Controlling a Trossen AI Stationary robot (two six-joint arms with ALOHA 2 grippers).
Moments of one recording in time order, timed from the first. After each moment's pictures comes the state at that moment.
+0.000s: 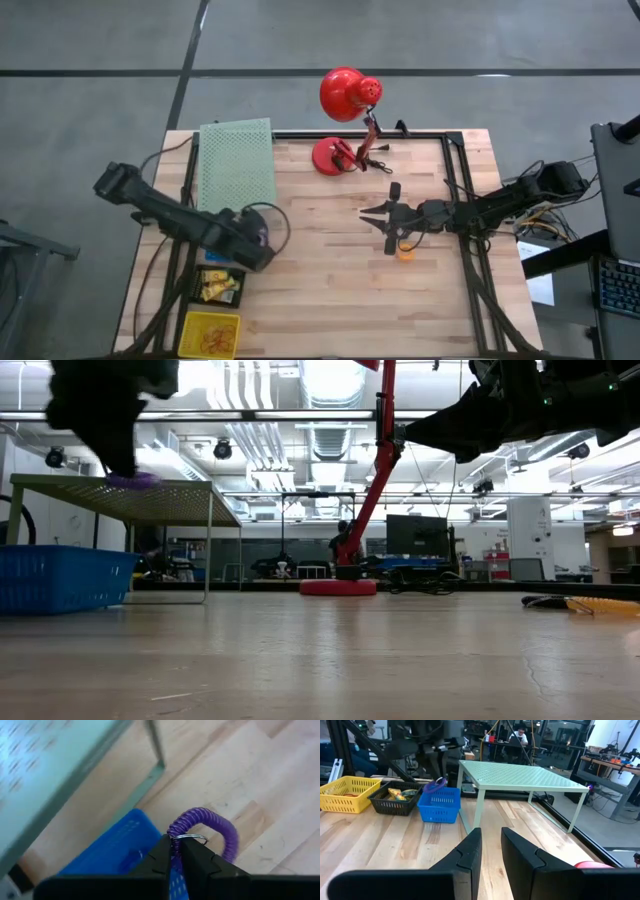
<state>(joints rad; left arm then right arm) -0.43 1.45 1.12 -1.18 -0.39 -1.24 0.18 1.20 0.35 0.76 0.33 -0.06</state>
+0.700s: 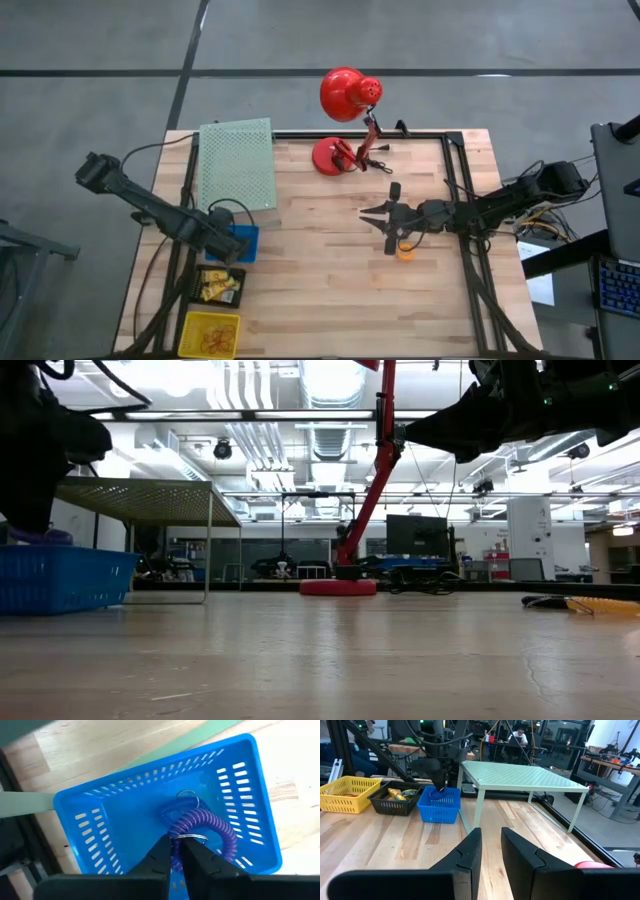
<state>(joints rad) -0.48 1.13 0.71 -1.10 -0.21 -1.70 0.18 1.20 0.35 0.76 0.33 -0.06</state>
